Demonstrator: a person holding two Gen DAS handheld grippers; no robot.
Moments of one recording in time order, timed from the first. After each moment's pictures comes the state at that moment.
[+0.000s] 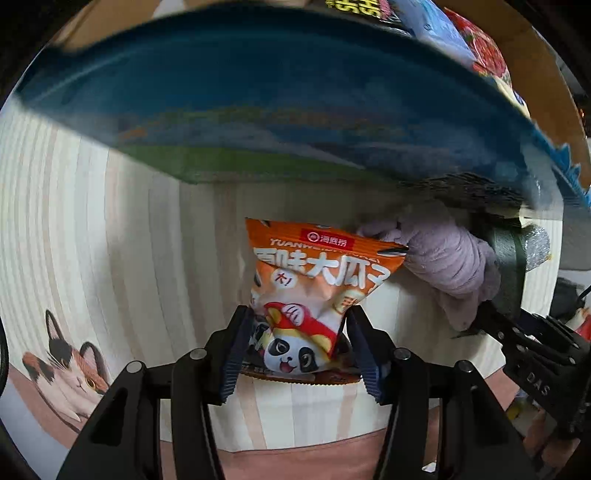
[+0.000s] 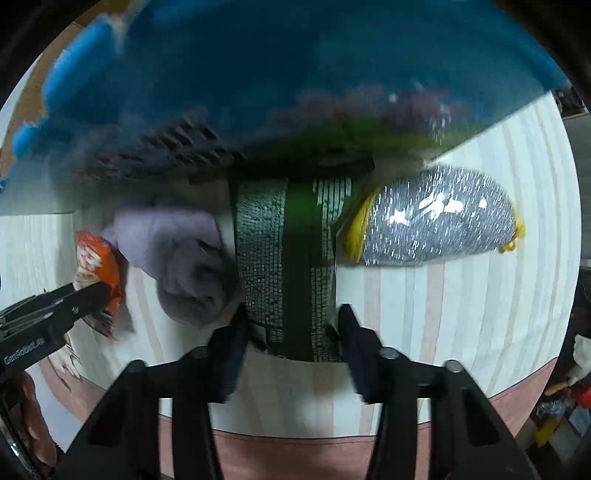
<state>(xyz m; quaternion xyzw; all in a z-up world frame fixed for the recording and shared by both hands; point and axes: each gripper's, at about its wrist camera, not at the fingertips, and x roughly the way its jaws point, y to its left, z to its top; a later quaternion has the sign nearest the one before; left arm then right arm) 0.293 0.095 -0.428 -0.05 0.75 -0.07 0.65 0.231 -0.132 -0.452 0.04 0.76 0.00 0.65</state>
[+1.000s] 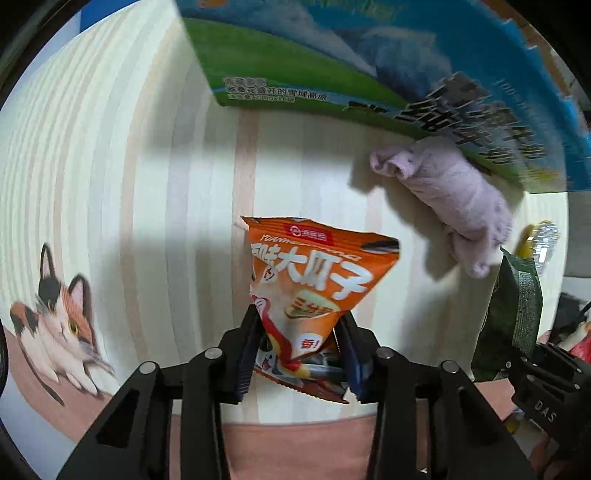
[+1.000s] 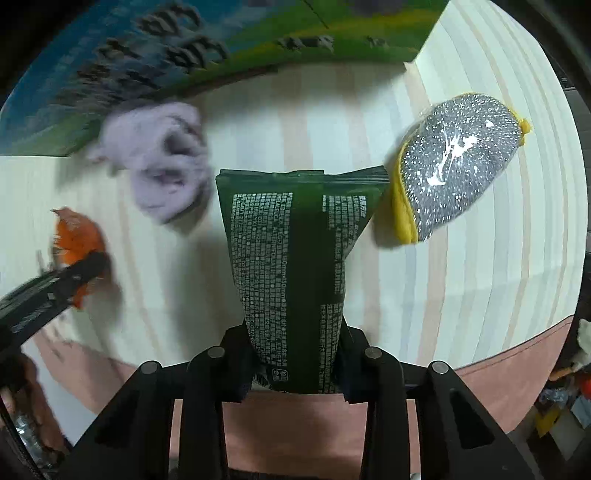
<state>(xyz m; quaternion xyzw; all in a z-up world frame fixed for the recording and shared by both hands) 0.214 0.076 -0.415 -0.08 0.74 -0.04 0.66 0.157 -0.120 -0.443 0.06 0.77 0.02 0.63</state>
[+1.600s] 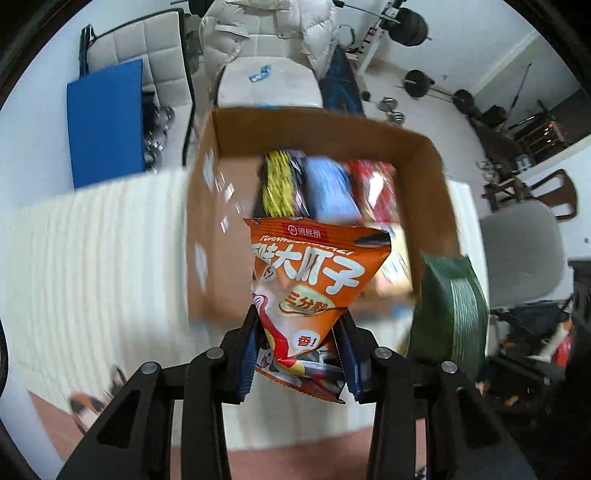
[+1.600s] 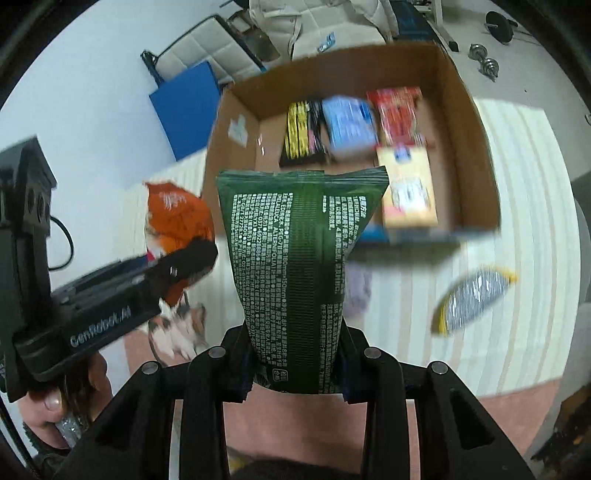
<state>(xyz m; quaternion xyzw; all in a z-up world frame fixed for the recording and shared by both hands) 0.344 0.069 -0.229 -0.06 0.65 -0.09 0.75 0.260 -0.087 -0.274 0.13 0.68 0.14 0.71</state>
